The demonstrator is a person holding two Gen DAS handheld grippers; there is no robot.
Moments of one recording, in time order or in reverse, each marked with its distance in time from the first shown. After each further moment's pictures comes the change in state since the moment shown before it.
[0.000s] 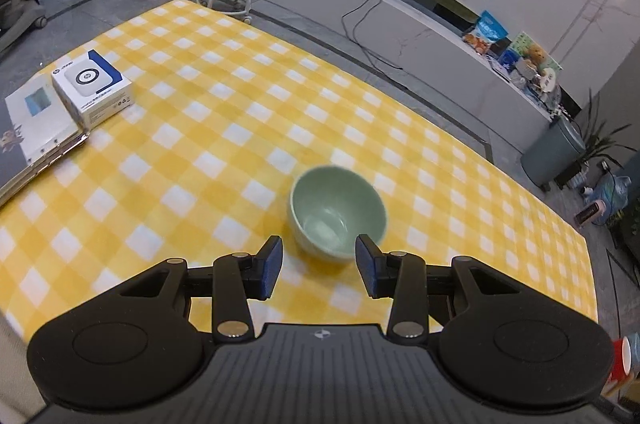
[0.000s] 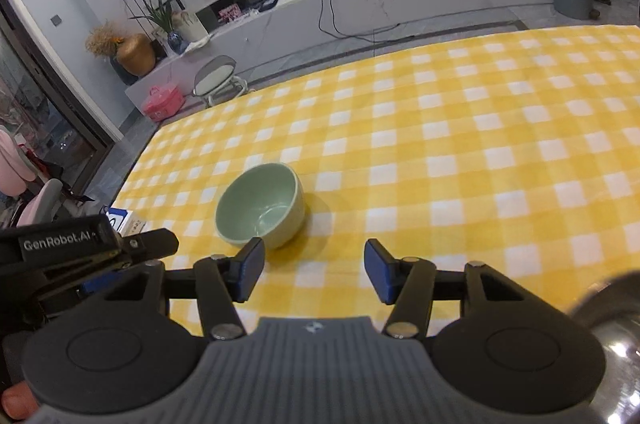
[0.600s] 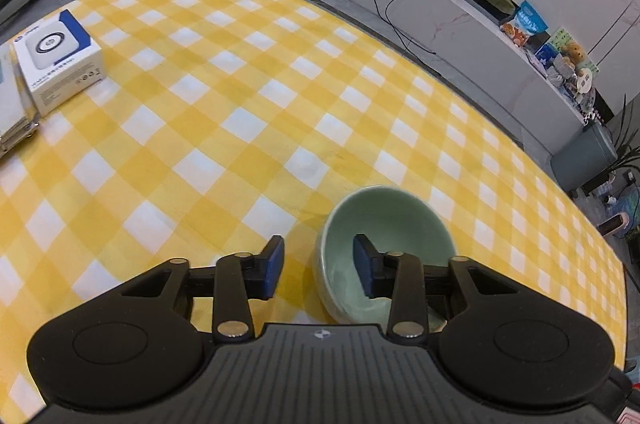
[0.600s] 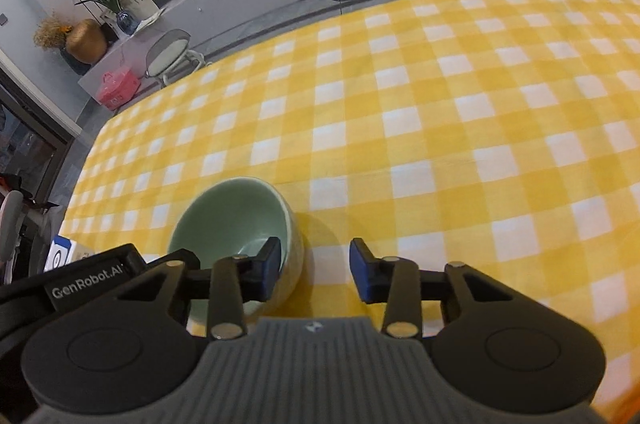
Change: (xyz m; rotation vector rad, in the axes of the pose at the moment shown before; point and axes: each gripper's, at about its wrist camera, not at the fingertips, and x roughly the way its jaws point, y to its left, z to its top) left arm 0.098 0.020 0.018 -0.052 0.071 0.048; right arm 0.112 0.013 0.028 0.090 0.109 -0.090
